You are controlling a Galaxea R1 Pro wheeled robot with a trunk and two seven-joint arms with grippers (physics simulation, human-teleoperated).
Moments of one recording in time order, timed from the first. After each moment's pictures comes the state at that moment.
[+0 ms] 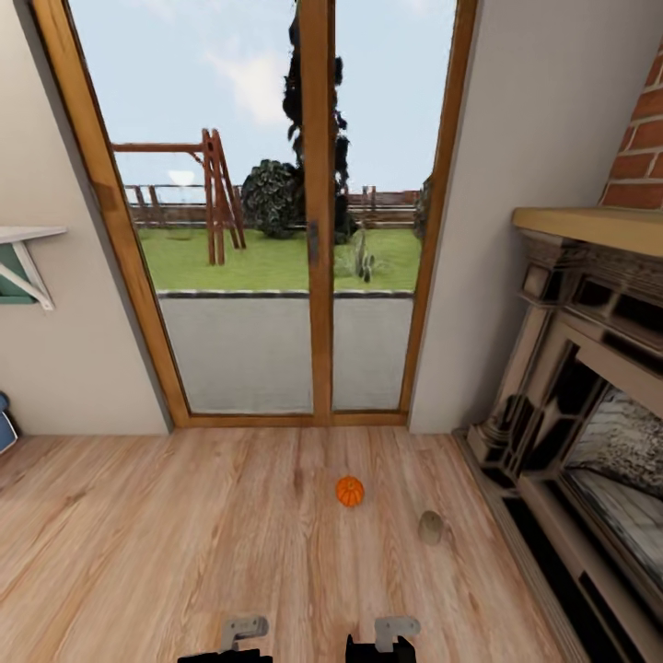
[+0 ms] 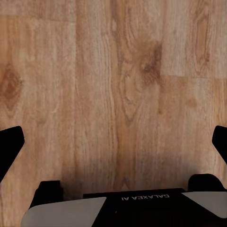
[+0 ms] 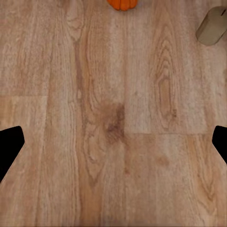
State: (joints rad) left arm -0.52 -0.06 -0.08 -0.02 0.19 0.07 -0.09; right arm -0.44 0.17 1.25 -0.22 -1.13 -0.28 -0.35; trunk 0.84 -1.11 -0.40
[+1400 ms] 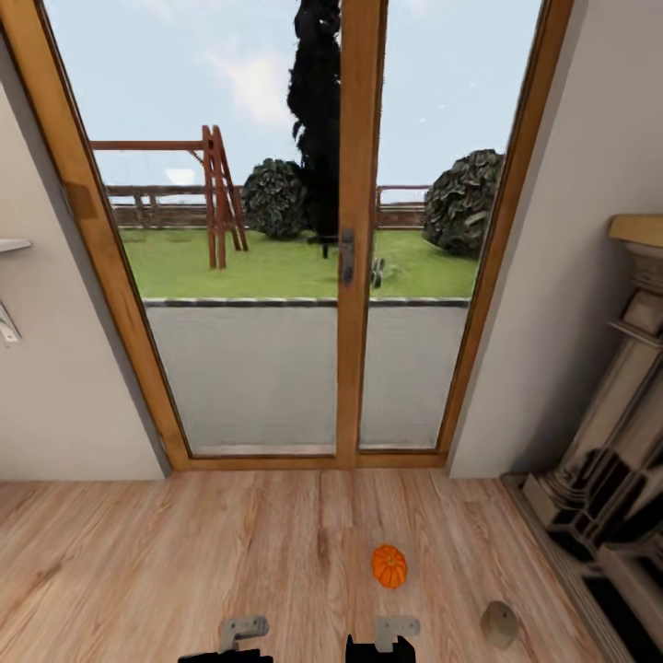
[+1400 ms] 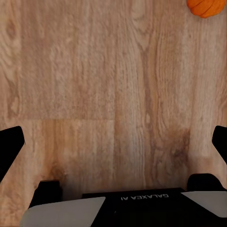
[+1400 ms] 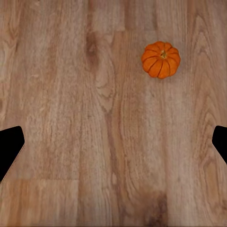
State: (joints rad) left arm -0.52 -0.06 -0.08 -0.02 0.19 0.07 -0.10; right arm -0.44 0.17 1.25 -0.22 -1.13 -0.28 -0.35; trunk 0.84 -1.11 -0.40
